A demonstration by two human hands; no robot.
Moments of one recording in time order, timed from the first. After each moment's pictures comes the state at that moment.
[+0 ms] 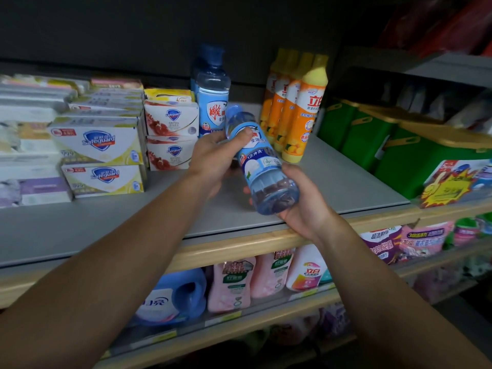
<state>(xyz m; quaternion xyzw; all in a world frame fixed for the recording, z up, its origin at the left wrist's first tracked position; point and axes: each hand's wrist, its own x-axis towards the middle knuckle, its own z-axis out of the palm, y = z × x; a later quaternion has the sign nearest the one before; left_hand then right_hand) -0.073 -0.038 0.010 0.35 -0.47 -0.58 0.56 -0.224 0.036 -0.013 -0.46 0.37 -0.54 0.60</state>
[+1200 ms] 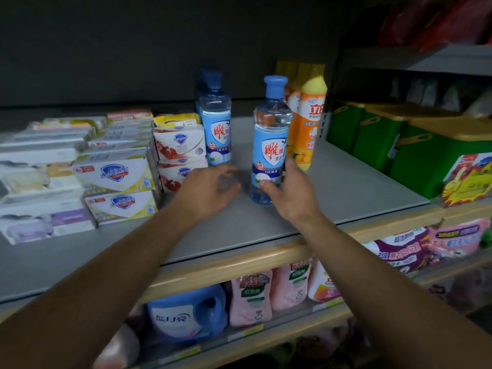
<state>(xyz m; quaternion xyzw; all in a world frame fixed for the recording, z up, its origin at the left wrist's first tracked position) -0.023 -0.035 0.000 0.47 -0.82 -0.11 0.31 -0.212 -0.005 -0.012 -0.61 0.61 -0.49 0.13</state>
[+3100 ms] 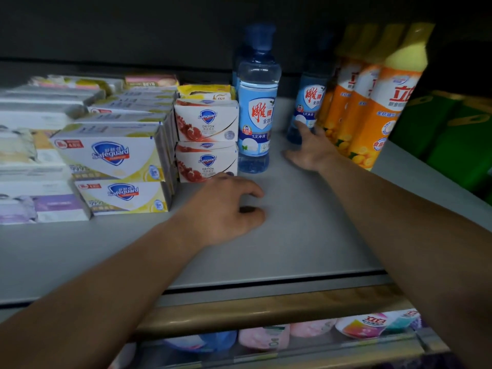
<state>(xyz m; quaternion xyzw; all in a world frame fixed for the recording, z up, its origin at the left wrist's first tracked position) -0.011 -0.046 -0.027 0.51 -0.82 -0.11 0.25 -0.227 -0.192 -0.013 -0.67 0.72 -0.17 0.07</state>
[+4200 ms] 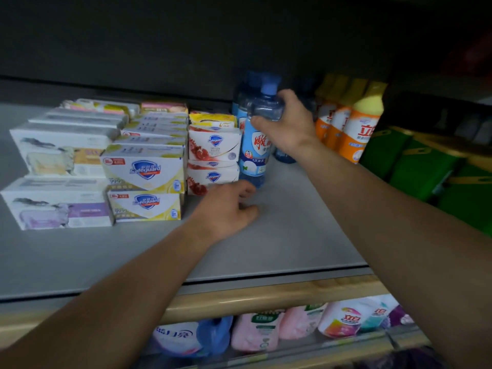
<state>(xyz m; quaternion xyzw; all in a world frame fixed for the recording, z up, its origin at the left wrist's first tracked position) -0.009 -0.046 -0.019 0.50 -0.77 -0.20 0.34 -0.154 -0.117 0.089 -0.67 0.56 -0.48 0.11</state>
